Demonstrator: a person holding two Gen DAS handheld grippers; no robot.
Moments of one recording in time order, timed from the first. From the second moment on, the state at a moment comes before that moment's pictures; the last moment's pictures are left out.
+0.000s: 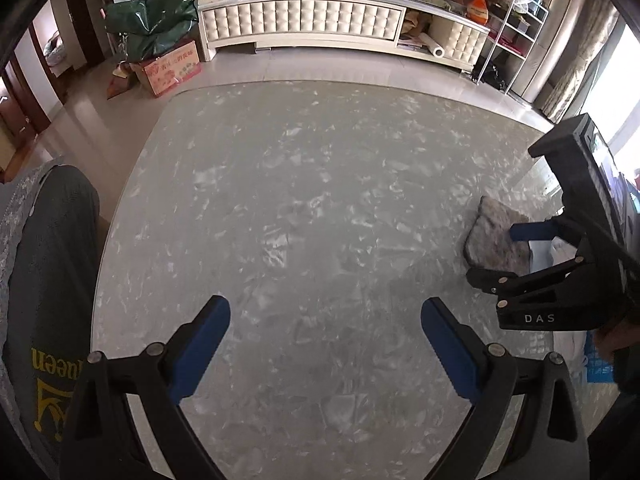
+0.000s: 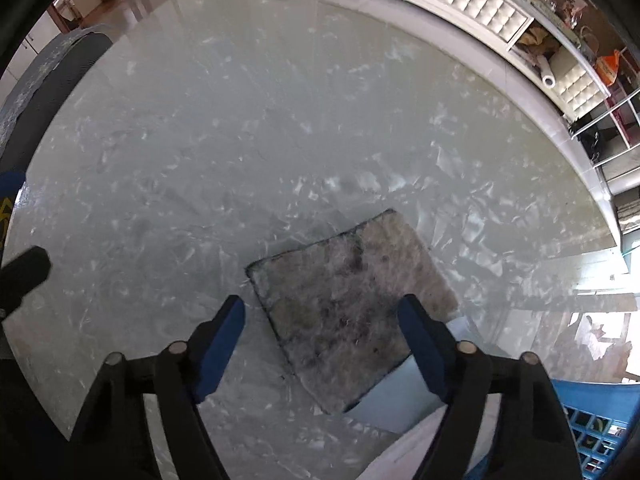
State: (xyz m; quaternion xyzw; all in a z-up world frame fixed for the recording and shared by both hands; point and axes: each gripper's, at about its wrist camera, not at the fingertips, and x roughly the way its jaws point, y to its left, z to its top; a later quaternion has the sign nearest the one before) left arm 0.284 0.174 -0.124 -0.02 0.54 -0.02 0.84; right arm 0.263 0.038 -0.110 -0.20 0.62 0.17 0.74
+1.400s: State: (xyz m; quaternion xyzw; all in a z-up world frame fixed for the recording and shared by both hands) left arm 0.244 0.096 -0.064 0.02 0.50 -0.14 0.85; right arm 0.152 -0.048 0.037 -0.14 0.50 0.20 0.83
